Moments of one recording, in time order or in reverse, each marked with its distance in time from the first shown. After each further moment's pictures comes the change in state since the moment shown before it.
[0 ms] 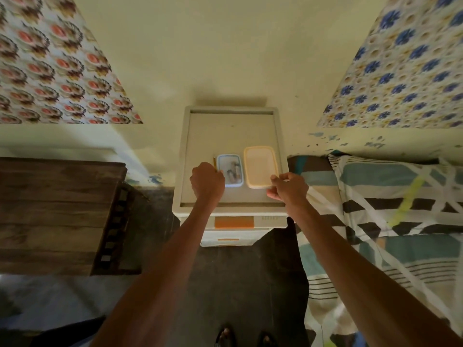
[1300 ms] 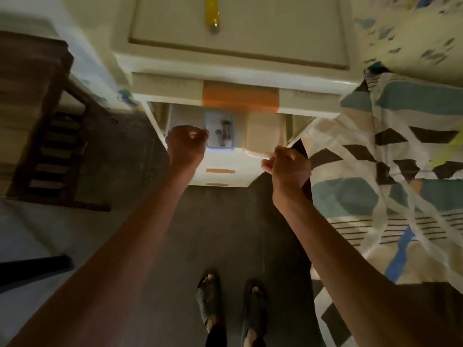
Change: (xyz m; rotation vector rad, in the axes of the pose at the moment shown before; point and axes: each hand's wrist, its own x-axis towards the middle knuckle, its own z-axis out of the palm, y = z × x) left_hand -0.035 -0.206 0.156 -0.269 -0.030 -0.019; right_hand 0.010 0.245 0.094 0.216 0.186 -0.034
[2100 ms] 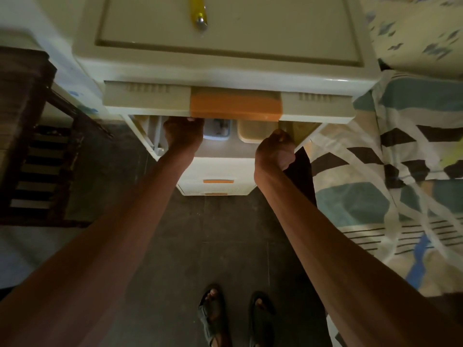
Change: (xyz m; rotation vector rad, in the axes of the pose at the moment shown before) left_hand 0.059 0.017 0.028 -0.115 -0.018 -0.032; right_hand 0.042 -0.014 0.067 -0.034 0.260 -0.046
